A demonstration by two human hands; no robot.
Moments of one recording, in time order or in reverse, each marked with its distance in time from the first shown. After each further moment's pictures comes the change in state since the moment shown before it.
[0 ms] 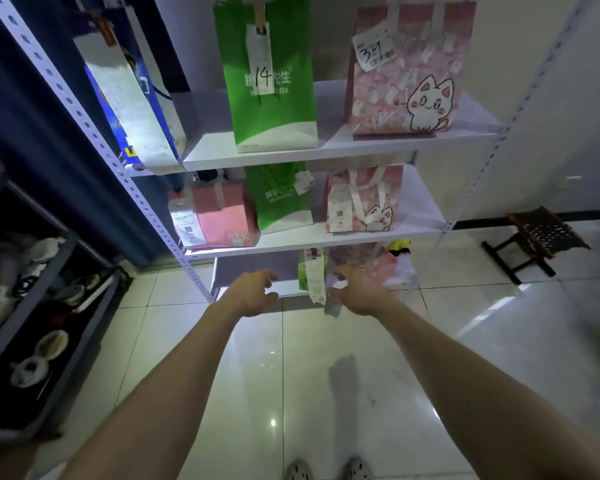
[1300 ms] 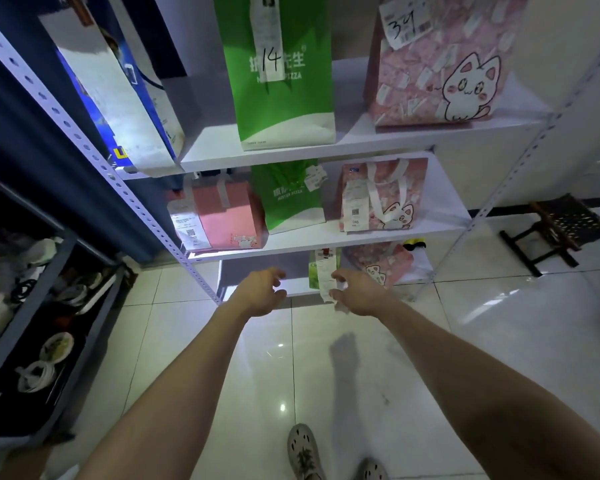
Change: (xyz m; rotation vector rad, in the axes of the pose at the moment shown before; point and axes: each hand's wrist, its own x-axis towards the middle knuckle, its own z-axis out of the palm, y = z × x) left_hand 0.066 -0.035 -0.001 -0.036 -0.025 -0.026; right_hand 0.072 -0.013 0.022 -0.029 -0.101 0.009
